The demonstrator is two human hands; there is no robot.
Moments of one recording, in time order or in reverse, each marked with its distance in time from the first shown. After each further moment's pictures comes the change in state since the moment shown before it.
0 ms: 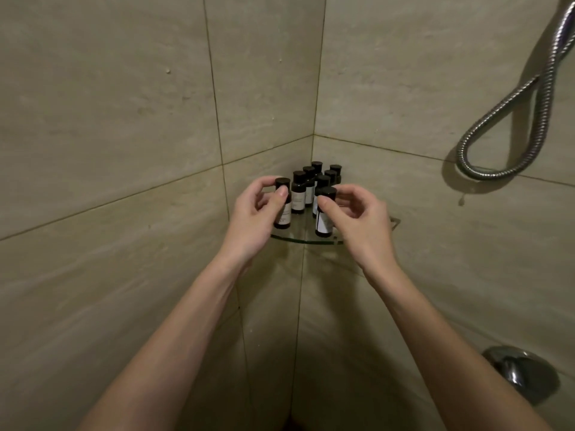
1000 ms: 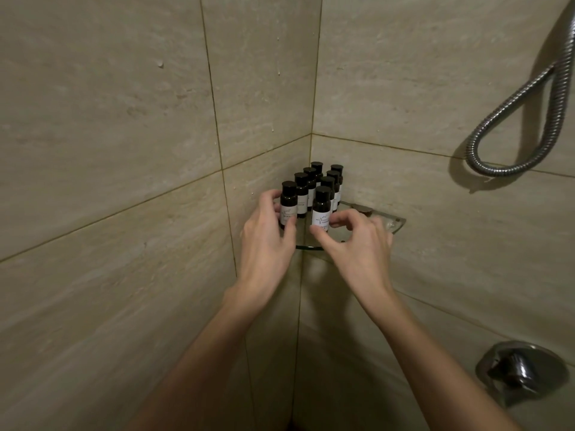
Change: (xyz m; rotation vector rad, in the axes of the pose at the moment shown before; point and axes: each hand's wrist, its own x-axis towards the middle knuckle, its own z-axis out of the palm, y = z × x) left_hand 0.001 -0.031 0.012 0.566 0.119 0.231; right_hand -0.012 0.033 0.024 -0.650 0.144 -0.034
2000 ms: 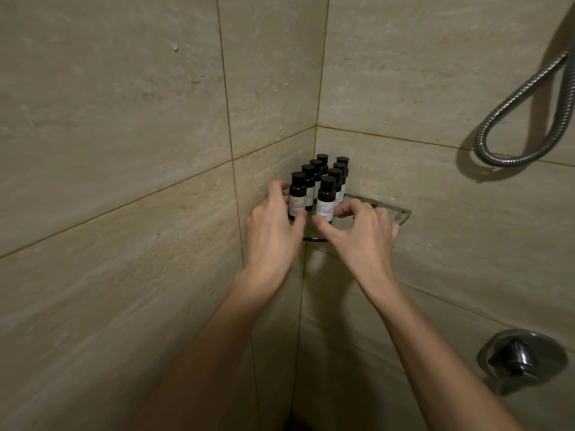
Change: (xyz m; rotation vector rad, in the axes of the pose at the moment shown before) left_hand 0.010 -0.006 0.002 0.113 -0.006 0.001; right_hand 0.004 -0.009 0.011 -0.151 0.036 0.064
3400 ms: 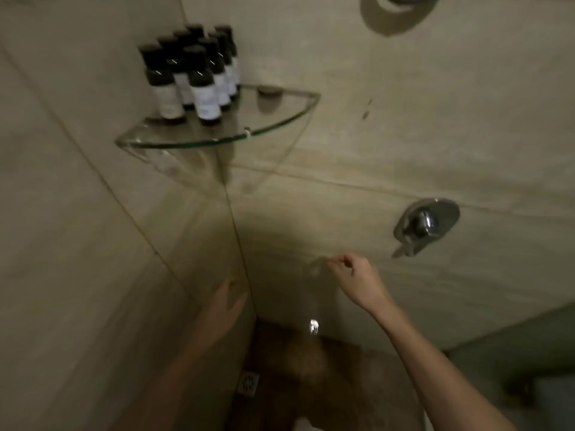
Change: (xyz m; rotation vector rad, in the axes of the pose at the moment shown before) left_hand -0.225 -0.177 0.111 -0.019 -0.921 -0.351; right_hand -0.171 0.230 0.005 0.072 -0.529 0.508
